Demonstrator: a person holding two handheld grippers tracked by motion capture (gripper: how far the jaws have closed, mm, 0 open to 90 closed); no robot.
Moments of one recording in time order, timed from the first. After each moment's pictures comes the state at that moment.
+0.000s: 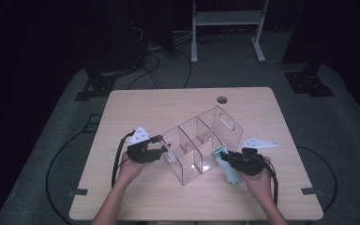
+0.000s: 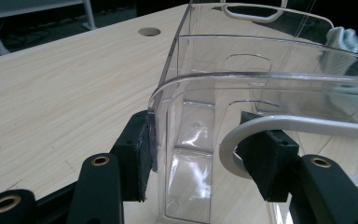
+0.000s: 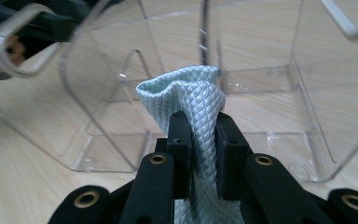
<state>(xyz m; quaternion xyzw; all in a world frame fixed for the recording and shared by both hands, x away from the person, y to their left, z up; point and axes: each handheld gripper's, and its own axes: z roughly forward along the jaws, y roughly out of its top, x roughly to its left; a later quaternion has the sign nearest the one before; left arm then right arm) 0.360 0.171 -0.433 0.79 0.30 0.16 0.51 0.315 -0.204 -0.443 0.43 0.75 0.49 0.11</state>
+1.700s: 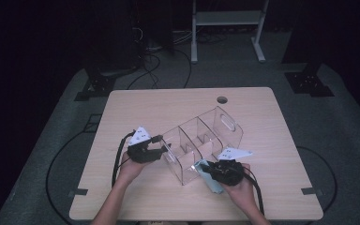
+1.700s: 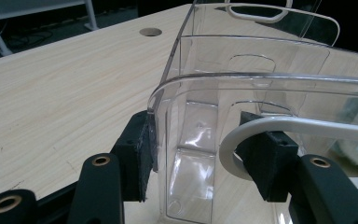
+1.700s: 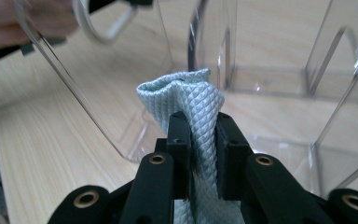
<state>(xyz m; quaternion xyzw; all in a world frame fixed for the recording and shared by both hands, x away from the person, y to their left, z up) 0.360 0.170 -0.433 0.79 0.30 0.17 0.51 0.293 -0.144 -0.447 0.36 0.80 0.47 0.10</state>
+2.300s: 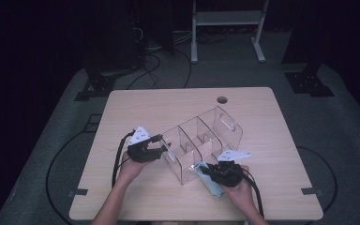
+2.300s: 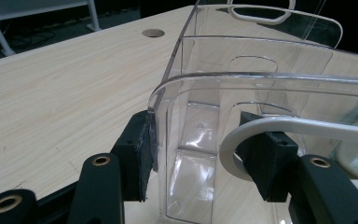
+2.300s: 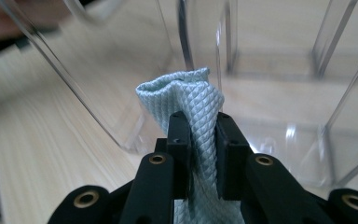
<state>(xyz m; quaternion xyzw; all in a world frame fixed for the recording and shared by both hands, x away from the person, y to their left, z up) 0.361 0.170 -0.434 0.79 0.30 0.17 0.51 0.296 -0.144 -0.462 0.37 0.80 0.47 0.08</state>
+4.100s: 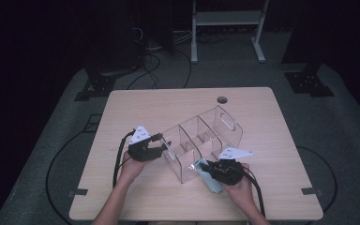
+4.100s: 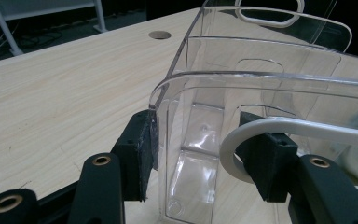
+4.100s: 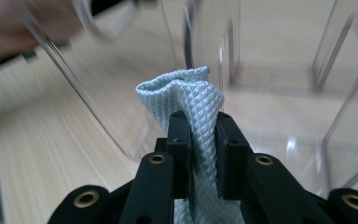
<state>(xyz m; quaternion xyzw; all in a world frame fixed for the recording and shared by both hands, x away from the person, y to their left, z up) 0.364 0.168 -0.435 0.78 0.31 0.18 0.51 0.299 -0.145 -0.460 0.37 0.79 0.48 0.08</state>
